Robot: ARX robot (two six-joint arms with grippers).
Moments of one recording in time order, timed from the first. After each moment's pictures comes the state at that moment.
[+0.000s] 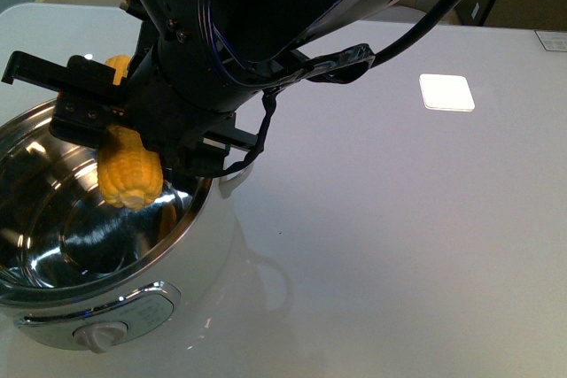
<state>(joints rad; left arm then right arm) 0.00 0.01 0.01 0.00 0.00 -0.01 0.77 2.18 1.38 0.00 -0.26 0.72</state>
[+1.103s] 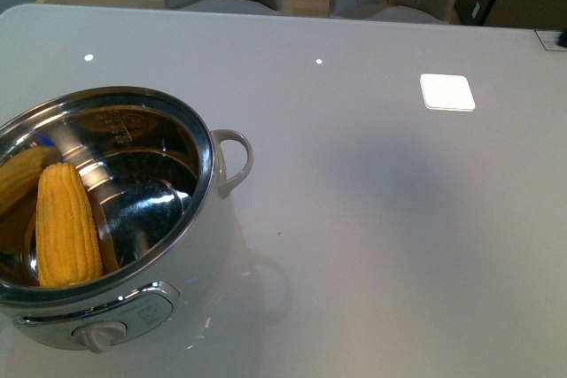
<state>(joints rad) 0.00 0.01 0.01 0.00 0.00 -0.01 0.28 1.39 0.73 0.06 0.04 0.48</state>
